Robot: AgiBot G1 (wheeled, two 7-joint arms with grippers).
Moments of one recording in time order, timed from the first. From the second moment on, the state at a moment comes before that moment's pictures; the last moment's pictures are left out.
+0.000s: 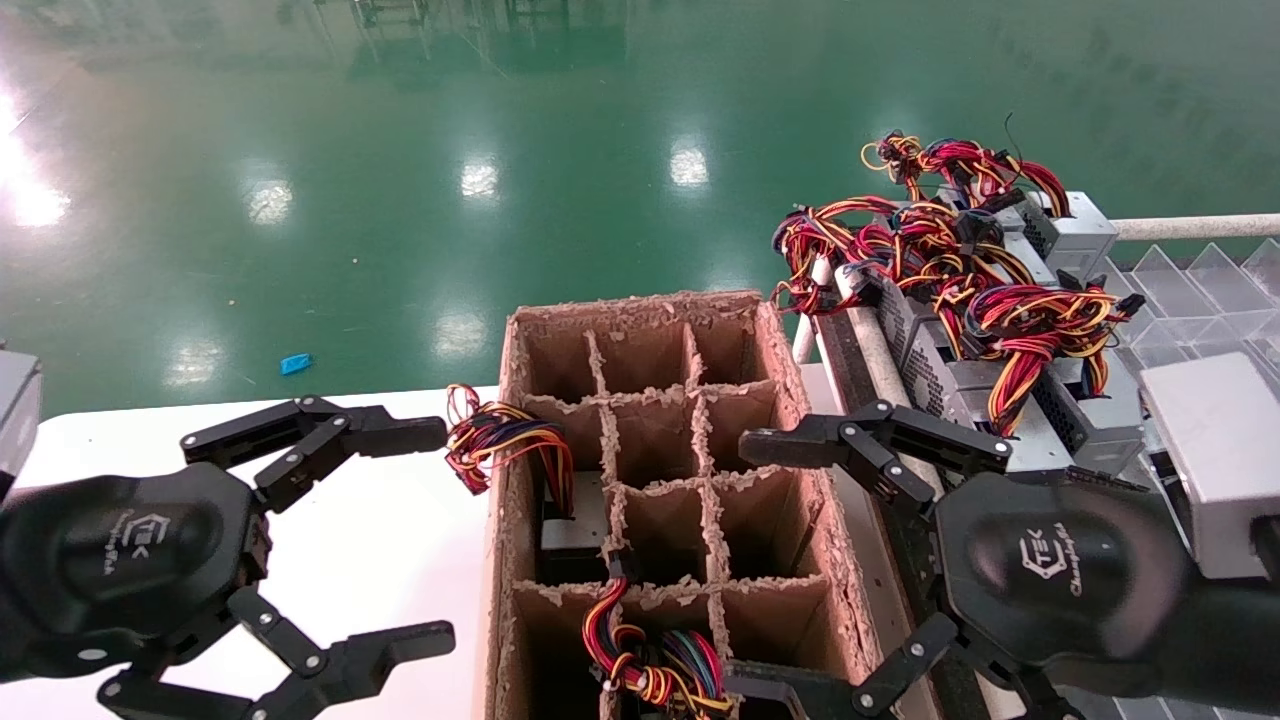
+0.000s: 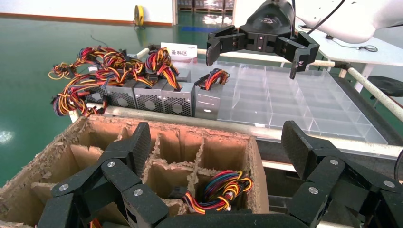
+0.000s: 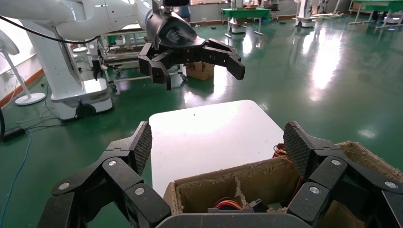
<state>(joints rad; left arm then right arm) -1.10 0.55 0.43 -1.24 0.63 1.42 -0.11 1.08 -0.61 -0.28 1.28 -0.73 -1.49 0.19</state>
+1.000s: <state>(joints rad) -1.10 0.55 0.43 -1.24 0.63 1.42 -0.11 1.23 -0.71 -0.37 1.24 -0.96 -1.43 0.15</state>
